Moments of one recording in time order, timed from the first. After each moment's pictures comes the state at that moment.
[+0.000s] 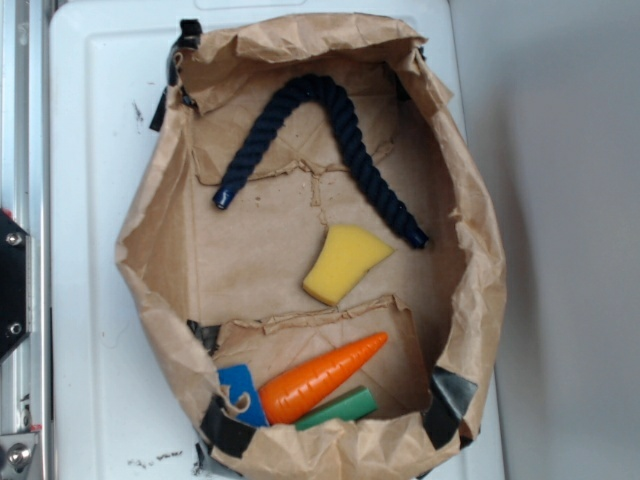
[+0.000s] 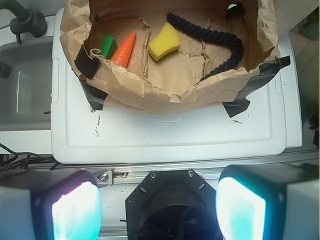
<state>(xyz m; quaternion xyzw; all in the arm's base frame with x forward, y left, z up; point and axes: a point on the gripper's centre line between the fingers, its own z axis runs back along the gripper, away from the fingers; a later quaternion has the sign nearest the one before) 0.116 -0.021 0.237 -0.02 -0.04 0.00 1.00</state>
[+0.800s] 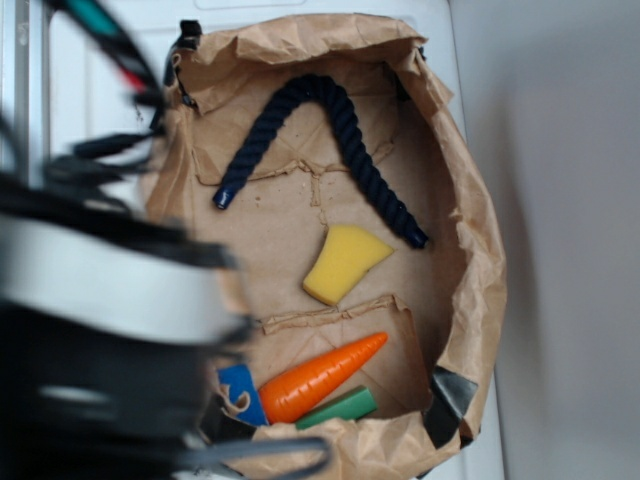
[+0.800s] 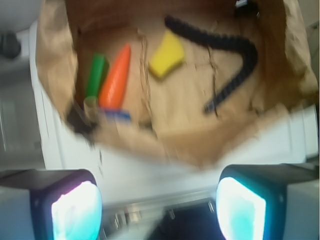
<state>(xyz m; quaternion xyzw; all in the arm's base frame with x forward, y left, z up) 0.209 -0.049 0.194 0.00 0.00 0.07 1.00</state>
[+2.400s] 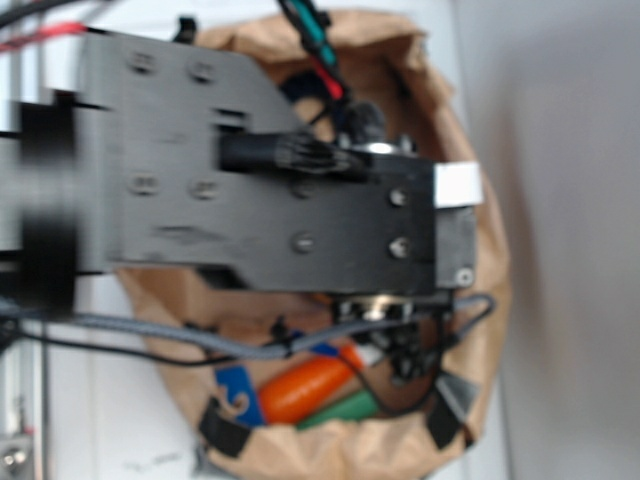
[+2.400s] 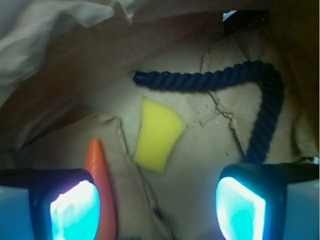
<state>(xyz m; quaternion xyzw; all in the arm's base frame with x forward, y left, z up) 0.279 -0.017 0.106 0.01 -0.03 0.26 0.96</state>
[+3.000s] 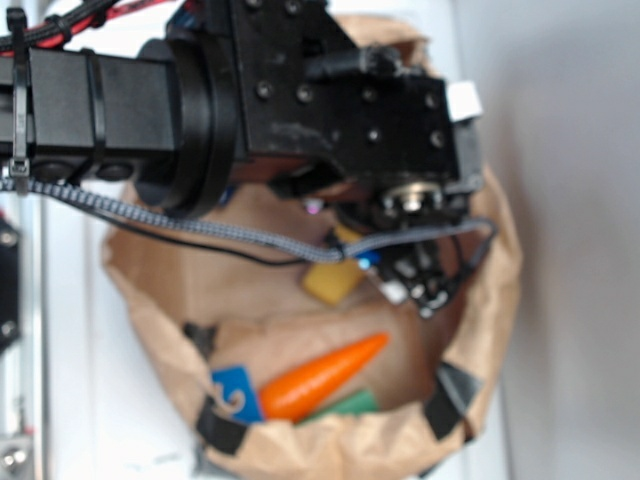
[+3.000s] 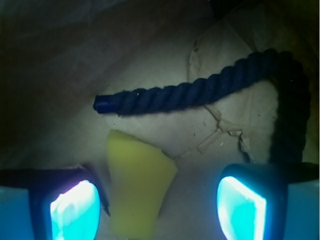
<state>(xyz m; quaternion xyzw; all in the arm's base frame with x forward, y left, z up) 0.292 0.006 0.078 -0.02 -0.02 0.33 0.94</state>
